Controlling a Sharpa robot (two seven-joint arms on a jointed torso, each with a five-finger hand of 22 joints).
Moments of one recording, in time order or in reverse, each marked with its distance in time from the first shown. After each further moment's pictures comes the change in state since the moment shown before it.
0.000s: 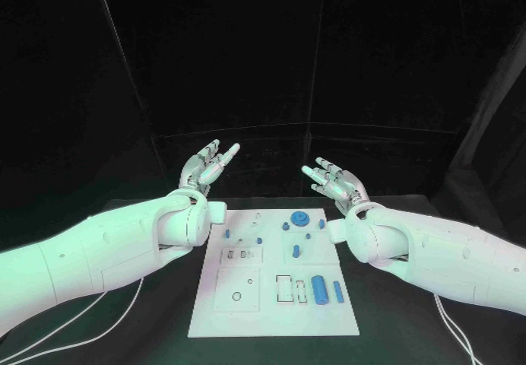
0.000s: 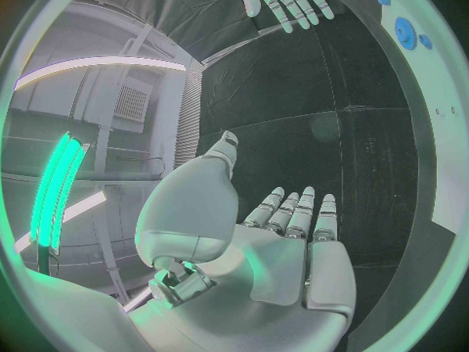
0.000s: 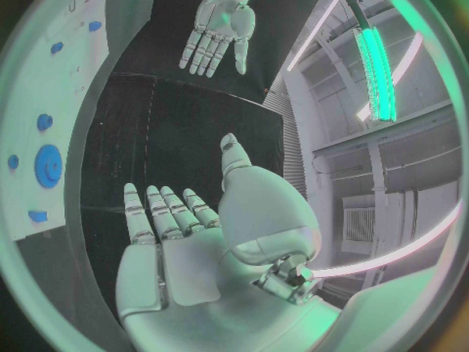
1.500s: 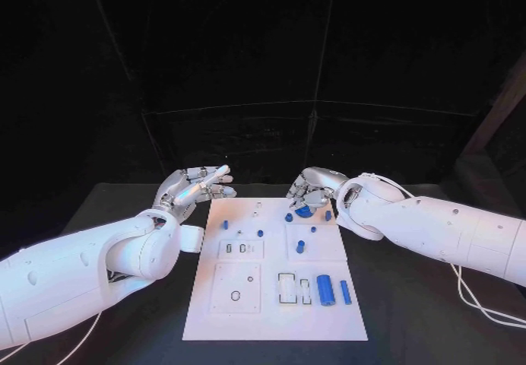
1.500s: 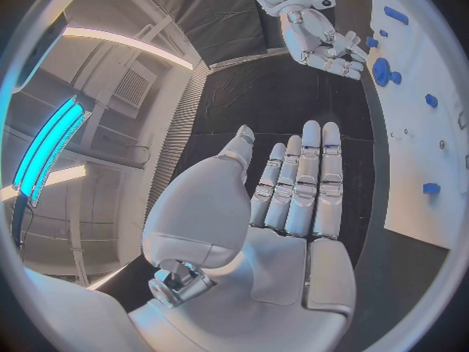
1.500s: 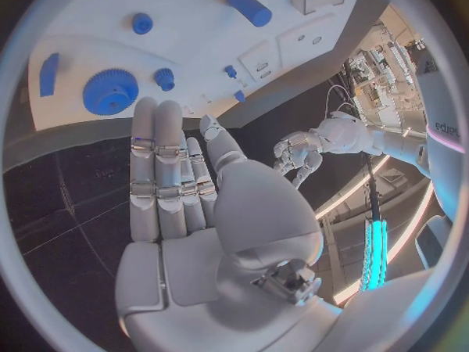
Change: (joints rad) left arm 0.001 -0.196 -0.002 0.270 -0.032 0.166 -0.013; left_hand 0.152 0.054 -0.028 -0.089 0.004 0.718 0.075 0.135 0.047 0.908 0.043 0.179 0.063 0.915 -0.021 0.237 0.185 0.015 0.920 -0.009 0.266 0.102; right arm 0.117 0.022 -0.002 -0.107 -1.269 0.243 -0.388; right_hand 0.140 -0.054 0.124 -0.278 0.004 0.846 0.020 0.042 0.042 0.944 -0.126 0.041 0.040 1.201 -0.205 0.552 0.374 0.117 1.004 -0.210 0.610 0.269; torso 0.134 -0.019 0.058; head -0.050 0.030
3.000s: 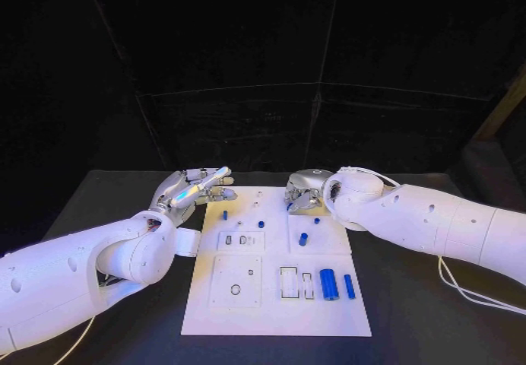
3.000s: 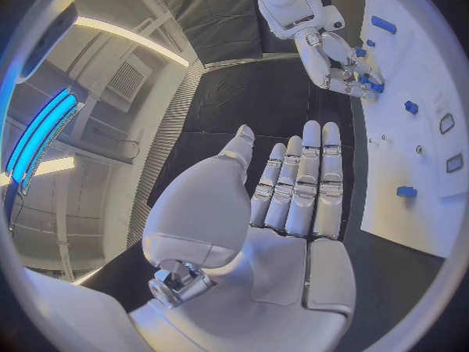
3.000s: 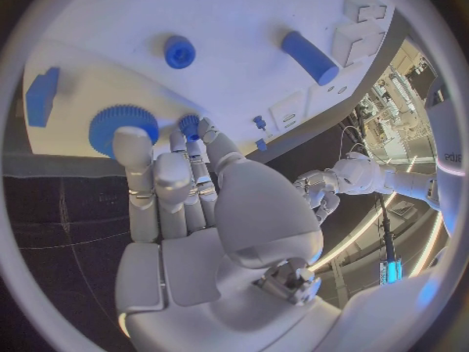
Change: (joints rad) left arm 0.001 -0.021 0.000 0.040 -0.005 0.036 -0.027; left_hand 0.000 0.000 -0.005 -0.005 0.000 0.003 0.004 -0.013 -0.004 0.000 0.000 -0.021 -0.003 0.003 0.004 -0.013 0.009 0.000 0.007 0.000 -0.015 -0.009; right arm 0.014 0.064 0.000 -0.054 -0.192 0.169 -0.104; right_hand -0.011 0.017 0.085 -0.004 -0.012 -0.008 0.000 0.004 0.005 -0.031 0.004 0.013 0.002 0.007 0.007 0.537 0.528 -0.016 -0.004 0.017 0.448 0.456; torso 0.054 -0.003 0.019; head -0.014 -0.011
